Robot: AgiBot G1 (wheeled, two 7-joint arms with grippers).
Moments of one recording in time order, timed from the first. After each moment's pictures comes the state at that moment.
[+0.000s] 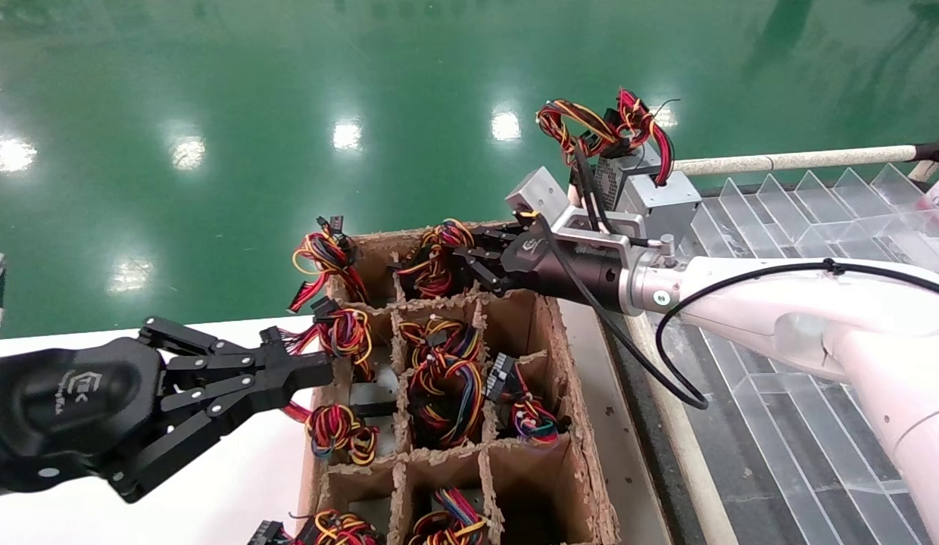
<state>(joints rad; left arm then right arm) -1.08 0.53 0.43 -1.21 0.60 1.39 -0.10 1.54 -1.25 -0.51 0.38 -1.29 -1.00 -0.09</state>
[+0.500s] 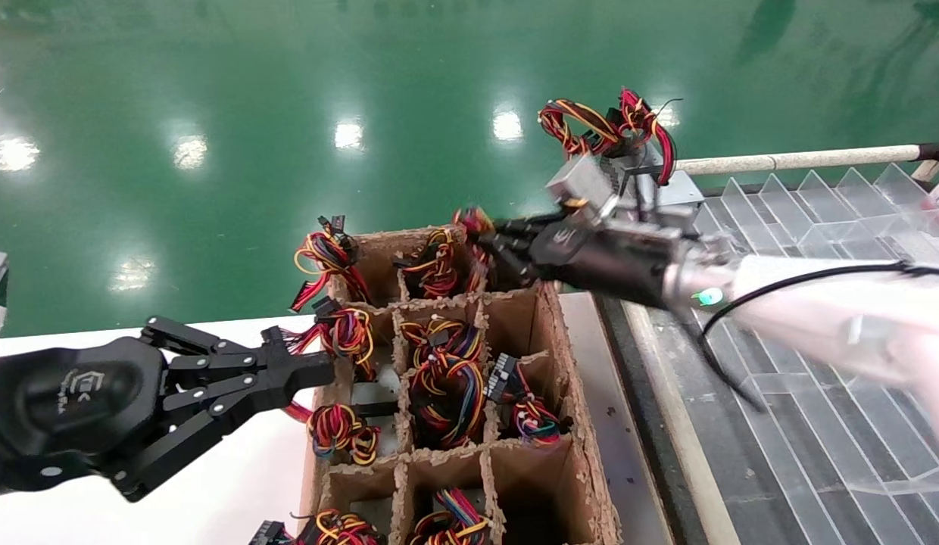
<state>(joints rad) -1.08 0.53 0.43 -1.21 0.60 1.39 -0.10 1.53 -1.15 -0.45 0.48 -1.20 -1.10 -0.09</state>
